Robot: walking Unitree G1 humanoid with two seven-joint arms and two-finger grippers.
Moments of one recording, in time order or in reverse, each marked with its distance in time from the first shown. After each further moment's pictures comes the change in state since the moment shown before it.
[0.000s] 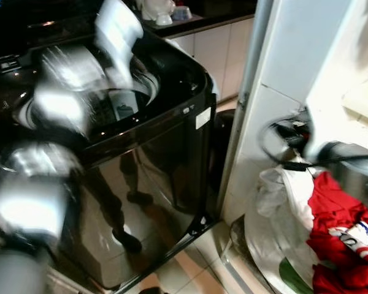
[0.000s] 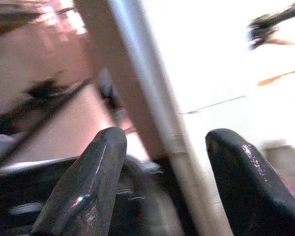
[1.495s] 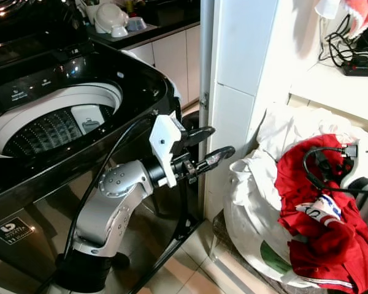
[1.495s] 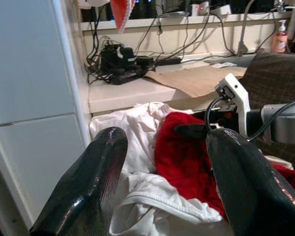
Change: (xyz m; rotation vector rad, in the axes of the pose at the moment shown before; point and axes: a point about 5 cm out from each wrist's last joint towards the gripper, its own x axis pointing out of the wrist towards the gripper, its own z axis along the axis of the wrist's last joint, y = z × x) left arm -0.019 -0.144 -0.028 -0.309 -0.110 -0.116; right arm 0.030 -0.058 -0.095 0.212 -0.140 -0.097
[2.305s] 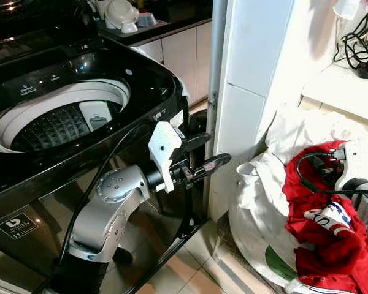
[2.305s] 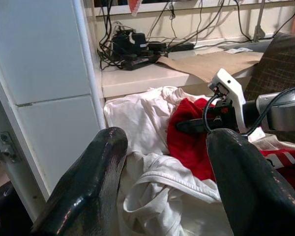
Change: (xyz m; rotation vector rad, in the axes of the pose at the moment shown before) left arm -0.006 -0.003 -0.006 0.022 0.047 0.000; right arm 0.008 -0.002 -0.016 -0.062 0.095 0.057
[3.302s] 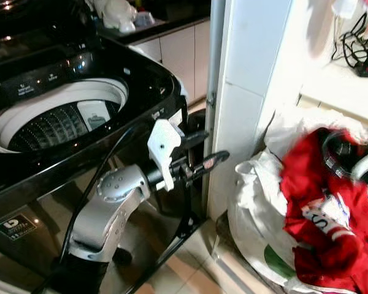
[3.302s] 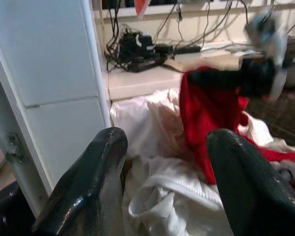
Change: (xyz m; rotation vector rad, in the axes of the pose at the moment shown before) left arm 0.003 0.002 0.005 0.005 -0.025 0.035; right arm -0.044 0.025 0.090 0.296 -0.327 0.387
